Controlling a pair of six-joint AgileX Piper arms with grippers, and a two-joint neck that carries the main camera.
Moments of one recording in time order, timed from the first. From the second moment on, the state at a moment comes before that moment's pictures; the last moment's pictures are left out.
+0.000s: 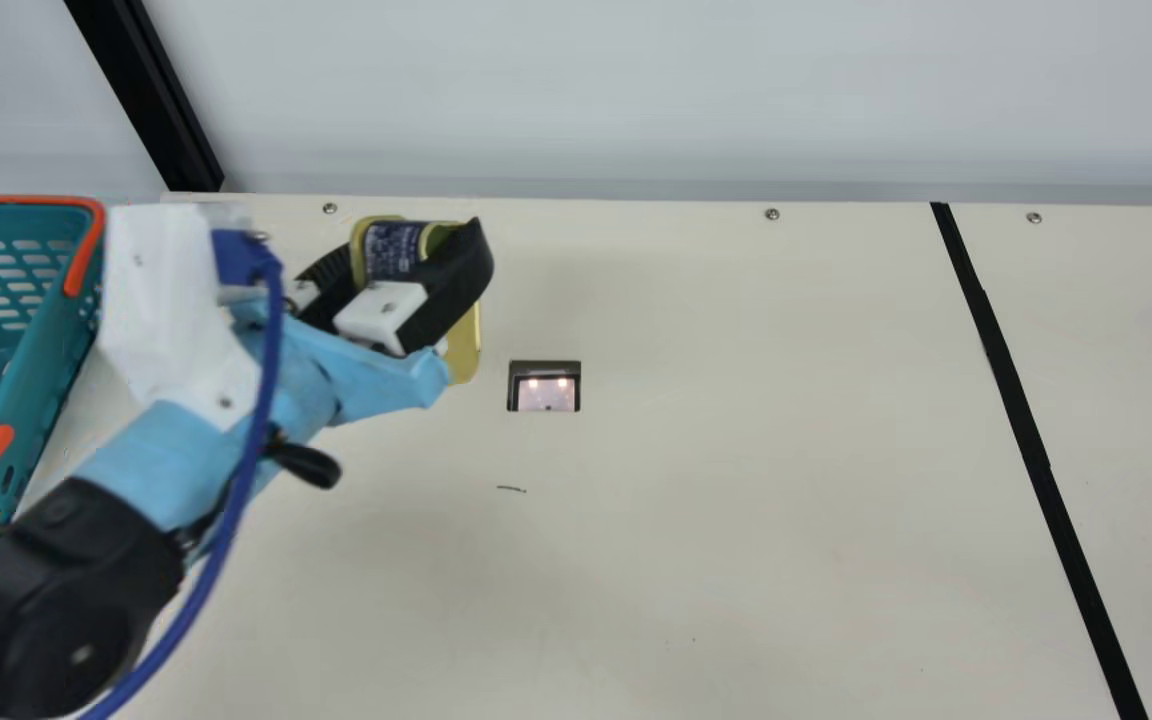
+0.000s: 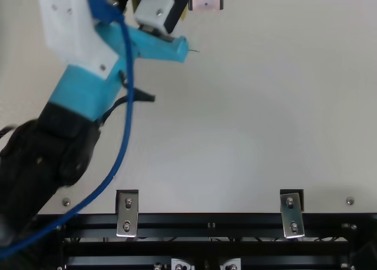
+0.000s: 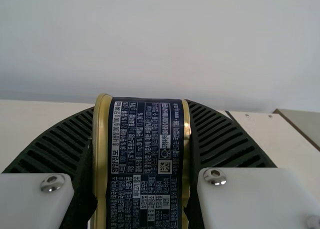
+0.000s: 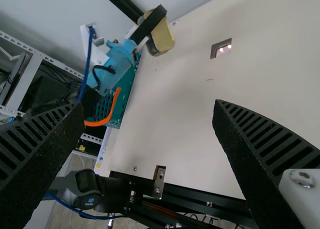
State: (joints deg) left arm -33.7 86.7 -38.4 -14.1 -30.1 -14.4; right arm 12.9 21.1 -57.7 26.0 69.9 27.9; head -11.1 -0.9
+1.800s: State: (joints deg) left arm -30.5 123.6 -67.9 2.8 -34.6 -24.6; right arm 12.9 21.1 -57.7 26.0 69.9 27.9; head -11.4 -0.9
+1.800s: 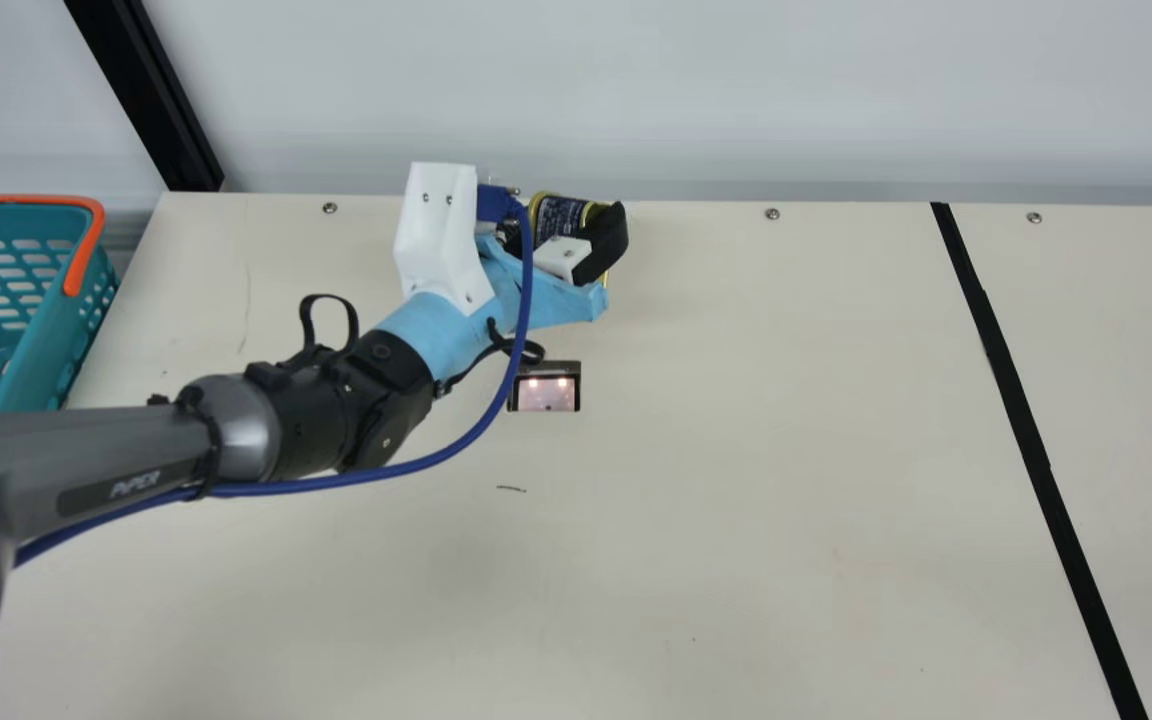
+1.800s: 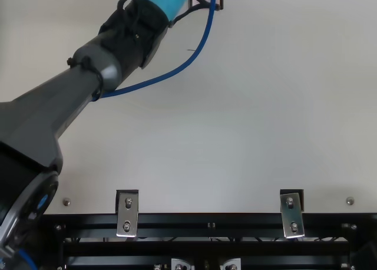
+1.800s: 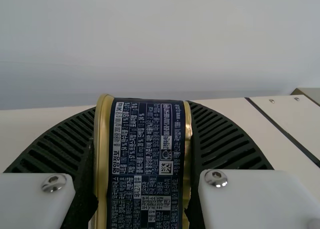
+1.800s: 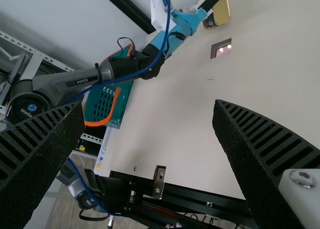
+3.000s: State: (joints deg) left arm -31.5 115.7 -57.9 -2.5 -42.7 -19.9; right arm 12.9 21.1 -57.7 26.0 69.9 27.9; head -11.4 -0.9
